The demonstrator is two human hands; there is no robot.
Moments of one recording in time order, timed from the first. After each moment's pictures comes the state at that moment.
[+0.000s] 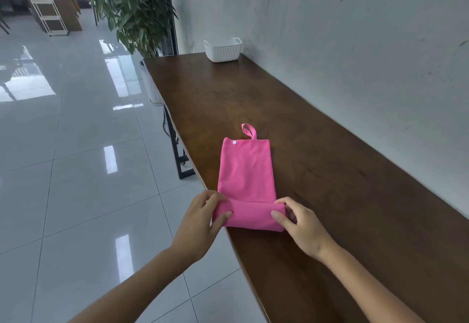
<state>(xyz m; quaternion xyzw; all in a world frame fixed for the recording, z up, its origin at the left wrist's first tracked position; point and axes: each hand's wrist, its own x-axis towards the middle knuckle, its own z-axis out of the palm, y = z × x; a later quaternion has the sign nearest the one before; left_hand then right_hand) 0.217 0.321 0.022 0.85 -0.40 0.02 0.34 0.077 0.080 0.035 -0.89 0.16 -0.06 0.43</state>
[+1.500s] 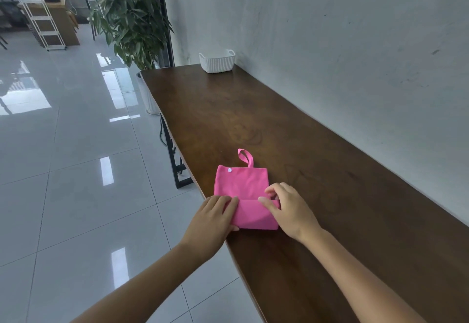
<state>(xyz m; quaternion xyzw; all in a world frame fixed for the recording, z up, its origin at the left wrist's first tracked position) 0.212 0.300 0.033 0.83 -0.53 0.13 0.10 0.105 0.085 0.058 -0.94 0.19 -0.10 0.25</state>
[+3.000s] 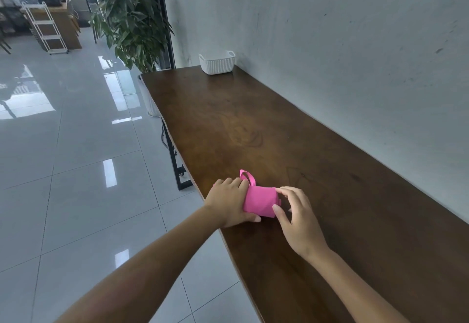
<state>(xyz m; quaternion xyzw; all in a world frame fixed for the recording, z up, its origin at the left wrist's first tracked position) 0.247 0.228 0.064 0.87 -0.50 -0.01 0.02 0.084 0.084 0.037 -0.91 0.18 -0.23 0.30</state>
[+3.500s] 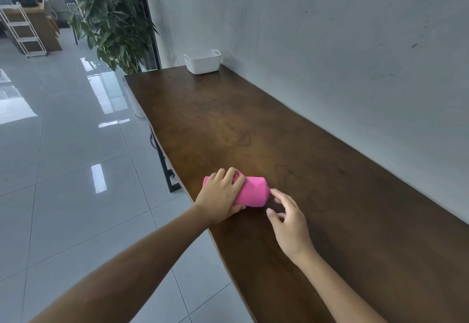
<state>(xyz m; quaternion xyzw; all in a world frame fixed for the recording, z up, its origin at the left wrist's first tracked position) 0.266 0.217 0.040 0.81 -0.57 0.17 0.01 0.075 0.098 0.036 -0.83 0.28 -0.22 0.44</state>
